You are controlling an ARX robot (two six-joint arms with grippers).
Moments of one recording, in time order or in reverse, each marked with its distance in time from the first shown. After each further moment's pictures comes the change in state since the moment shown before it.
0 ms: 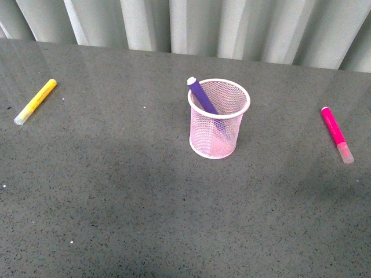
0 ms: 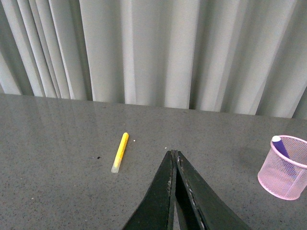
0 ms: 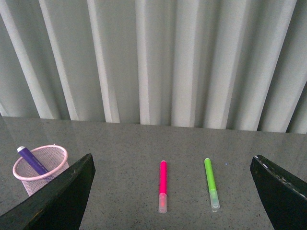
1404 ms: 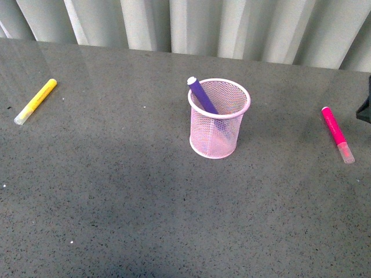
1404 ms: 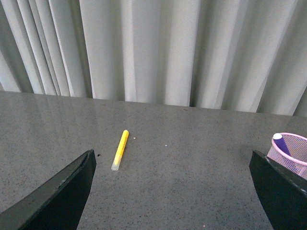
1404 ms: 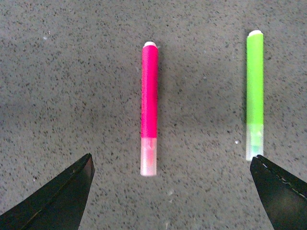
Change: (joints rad) left arm 0.000 -0.001 0.000 -0.004 -0.001 0.002; right arm -0.059 1.747 0.819 0.019 -0.026 0.001
